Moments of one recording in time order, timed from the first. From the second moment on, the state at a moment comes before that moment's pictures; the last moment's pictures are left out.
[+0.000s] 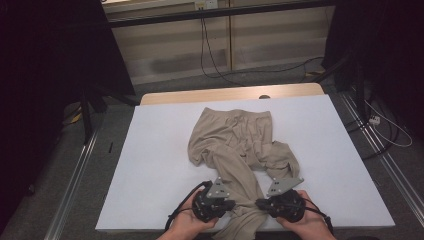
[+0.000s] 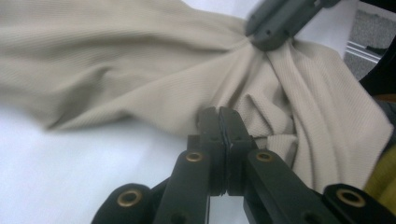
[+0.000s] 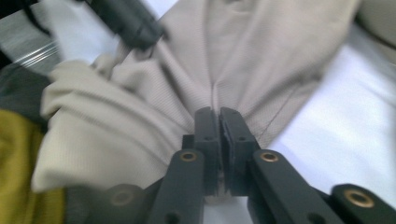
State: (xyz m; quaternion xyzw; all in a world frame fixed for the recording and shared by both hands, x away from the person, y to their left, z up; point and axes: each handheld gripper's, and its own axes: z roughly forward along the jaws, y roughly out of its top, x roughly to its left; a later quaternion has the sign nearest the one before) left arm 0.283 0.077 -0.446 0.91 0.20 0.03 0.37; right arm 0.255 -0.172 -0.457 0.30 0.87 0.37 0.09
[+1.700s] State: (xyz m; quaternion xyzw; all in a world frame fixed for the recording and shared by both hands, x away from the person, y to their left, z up) left arm 0.272 0.154 -0.438 0.89 0.26 0.09 0.36; right arm 0.268 -0.134 -0.446 0.27 0.87 0.40 0.10
